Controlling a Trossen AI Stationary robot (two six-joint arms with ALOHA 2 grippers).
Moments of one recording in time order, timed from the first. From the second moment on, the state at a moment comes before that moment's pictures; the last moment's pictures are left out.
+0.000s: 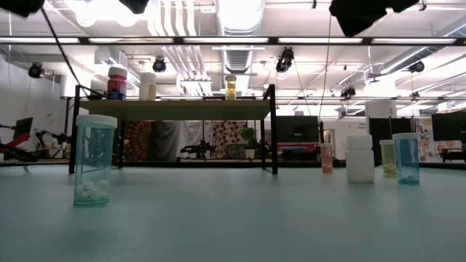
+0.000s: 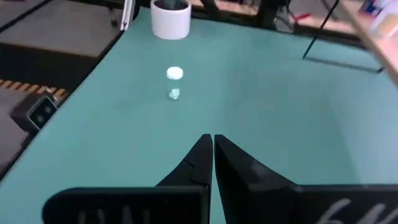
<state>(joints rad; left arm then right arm) -0.50 1.26 0.56 0.91 -0.45 0.08 0.47 1.19 0.74 -0.03 0.27 0.04</state>
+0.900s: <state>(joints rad) -0.56 1.77 1.31 -0.71 -0.14 -0.57 0.47 1.10 0.57 0.10 0.26 0.03</state>
